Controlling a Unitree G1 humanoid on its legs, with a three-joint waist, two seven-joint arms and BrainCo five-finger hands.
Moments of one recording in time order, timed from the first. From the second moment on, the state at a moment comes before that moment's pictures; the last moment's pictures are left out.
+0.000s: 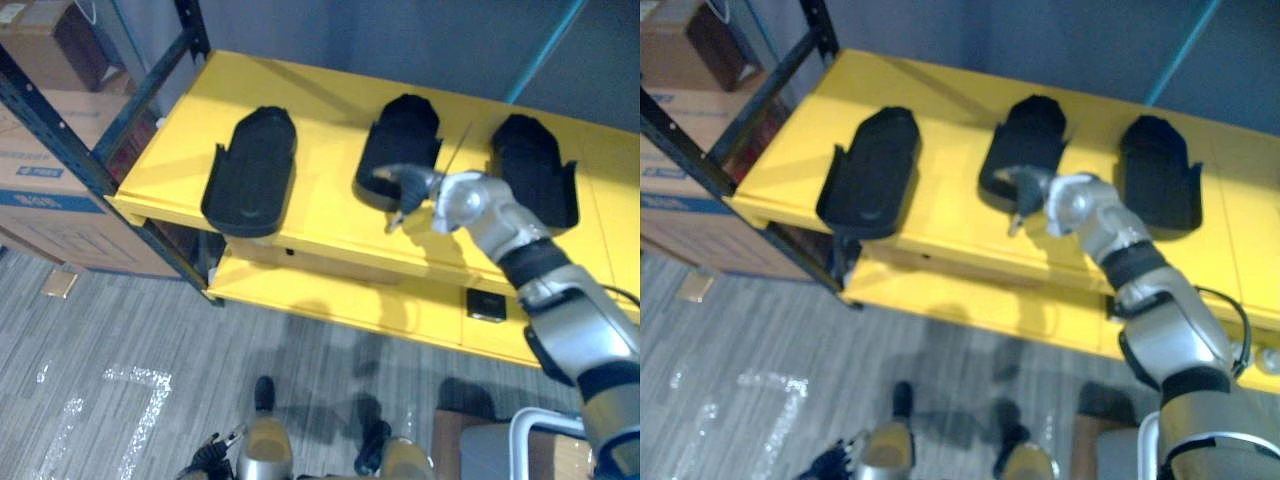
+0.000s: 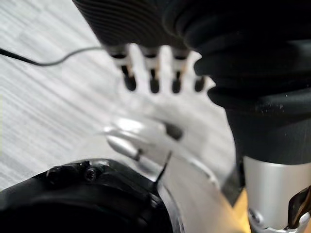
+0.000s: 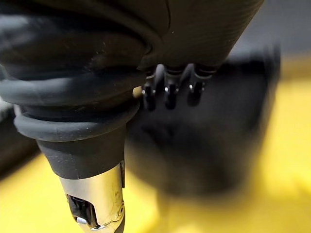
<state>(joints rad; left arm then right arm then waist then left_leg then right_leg) 0.18 0.13 0.11 0.77 -0.37 0.17 0.06 -1.17 -0.60 0.51 0.78 -0.49 -0.24 0.15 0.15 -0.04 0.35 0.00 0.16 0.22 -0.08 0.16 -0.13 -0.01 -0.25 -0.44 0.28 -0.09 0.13</state>
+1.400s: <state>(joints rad) 0.22 0.10 0.19 0.89 -0.32 0.07 0.02 -0.83 -0.04 0.74 0.24 0.20 0.02 0.65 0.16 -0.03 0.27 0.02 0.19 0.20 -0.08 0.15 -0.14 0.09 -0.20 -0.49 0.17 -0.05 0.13</state>
